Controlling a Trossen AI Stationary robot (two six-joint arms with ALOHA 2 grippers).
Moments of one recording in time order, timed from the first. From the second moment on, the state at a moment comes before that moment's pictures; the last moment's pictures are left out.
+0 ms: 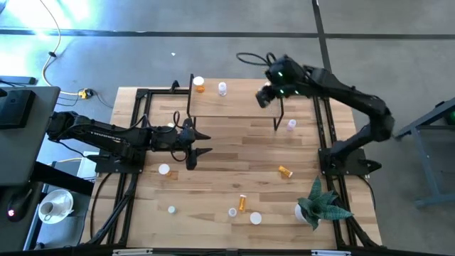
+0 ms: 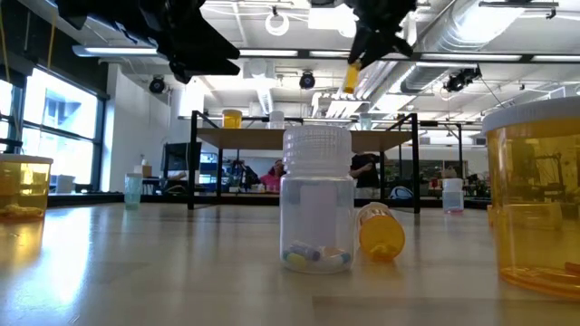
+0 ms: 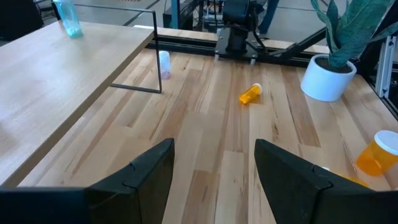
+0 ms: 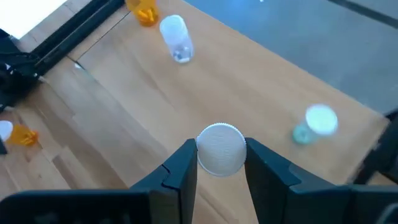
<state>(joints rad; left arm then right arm) 0.05 1.09 0.60 0.13 -0.22 -0.12 -0.46 1.49 1.61 -0.94 0.08 0.36</state>
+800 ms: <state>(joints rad) 0.05 1.09 0.60 0.13 -0.22 -0.12 -0.56 1.93 2.03 -1.14 -0.01 0.30</state>
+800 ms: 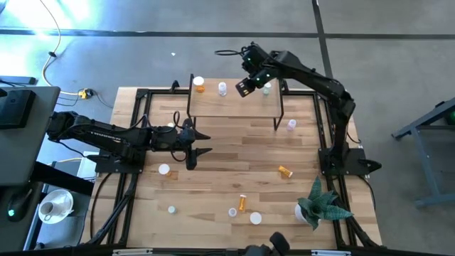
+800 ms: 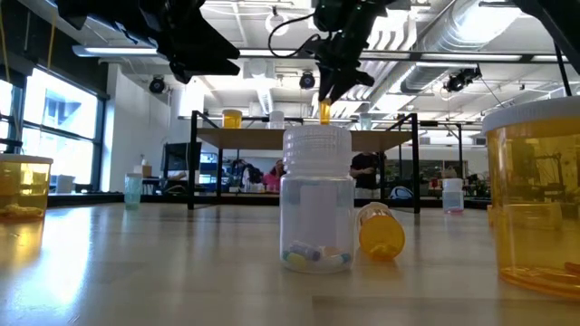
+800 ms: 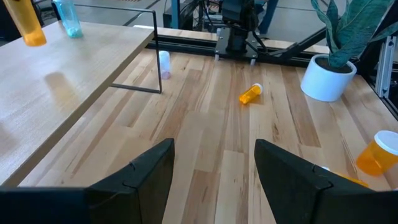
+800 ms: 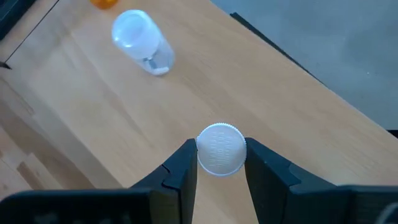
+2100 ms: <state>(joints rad) 0.05 1.09 0.60 0.13 -0.22 -0.09 -0.58 1.98 2.01 -1.12 -0.03 0.22</state>
